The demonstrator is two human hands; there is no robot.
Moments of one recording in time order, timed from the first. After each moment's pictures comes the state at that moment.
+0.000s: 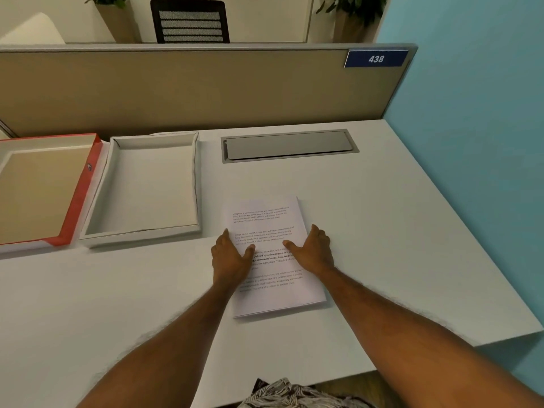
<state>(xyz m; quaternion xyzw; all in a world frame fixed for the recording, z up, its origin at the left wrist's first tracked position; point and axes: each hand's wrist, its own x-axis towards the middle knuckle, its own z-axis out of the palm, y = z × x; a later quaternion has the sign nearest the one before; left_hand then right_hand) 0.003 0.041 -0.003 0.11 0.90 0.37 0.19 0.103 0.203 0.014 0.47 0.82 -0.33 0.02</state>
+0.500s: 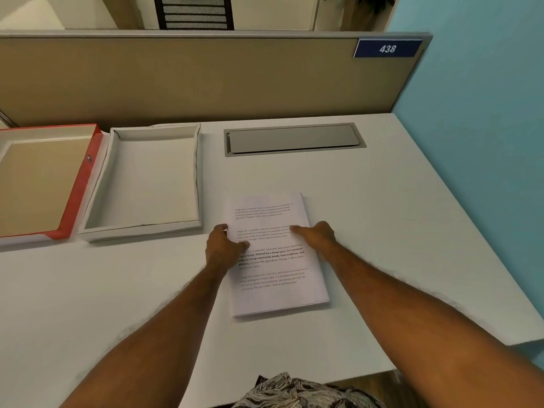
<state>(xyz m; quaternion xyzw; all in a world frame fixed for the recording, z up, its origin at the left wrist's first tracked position) -0.036 0.041 -0.001 0.01 0.86 0.44 0.26 0.077 0.238 0.016 0.54 0.69 -0.47 0.04</state>
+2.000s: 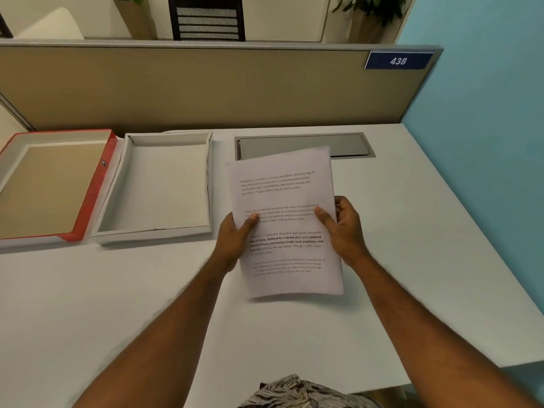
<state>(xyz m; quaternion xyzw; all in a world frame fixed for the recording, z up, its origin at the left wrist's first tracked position) -0.041 0.040 0.046 0.12 0.69 0.65 0.29 0.097 0.226 0.089 0.31 0.71 -0.59 -0.23</state>
